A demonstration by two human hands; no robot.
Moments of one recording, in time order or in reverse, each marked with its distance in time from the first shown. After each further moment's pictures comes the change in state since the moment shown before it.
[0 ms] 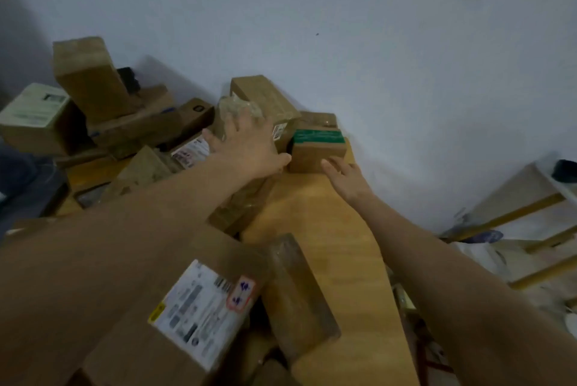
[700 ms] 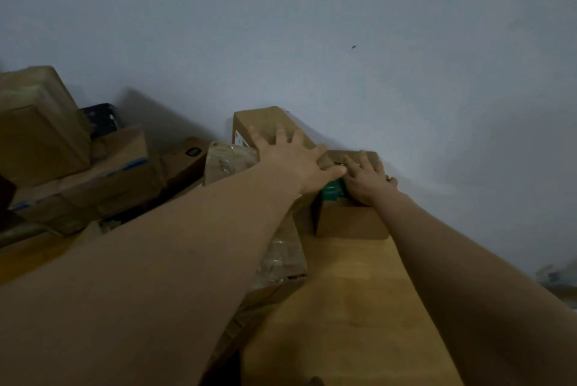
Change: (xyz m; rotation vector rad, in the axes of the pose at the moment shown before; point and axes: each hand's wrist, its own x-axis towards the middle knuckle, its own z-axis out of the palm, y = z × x) left_hand 0.215 0.027 0.038 0.303 -0.012 0.133; right_hand 0.239 -0.031 0.010 -0.496 -0.028 -0.082
